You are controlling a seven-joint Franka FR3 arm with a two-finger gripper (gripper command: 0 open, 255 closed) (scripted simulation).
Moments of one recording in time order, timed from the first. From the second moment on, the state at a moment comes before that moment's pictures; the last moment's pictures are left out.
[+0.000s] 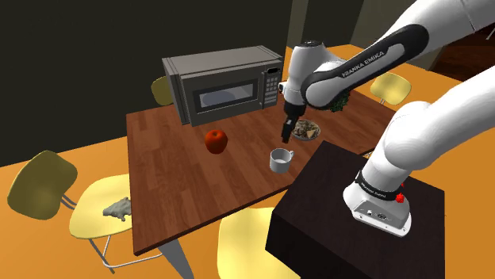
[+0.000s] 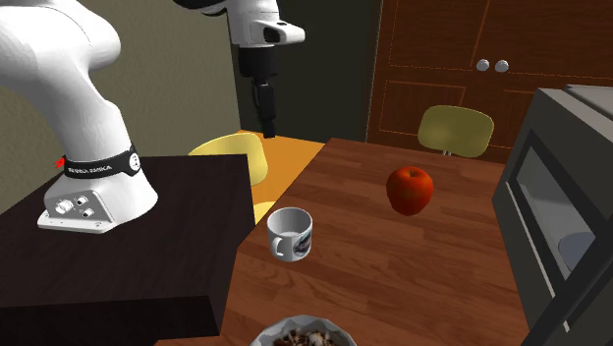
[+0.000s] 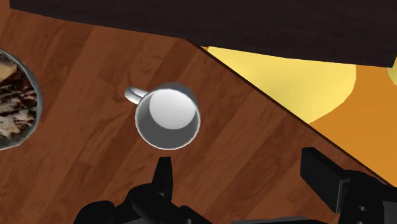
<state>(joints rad) -0.02 -0.52 0.11 -2.89 0.04 2.40 -0.15</state>
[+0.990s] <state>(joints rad) 0.01 0.25 -0.11 -2.80 -0.67 3.12 0.37</state>
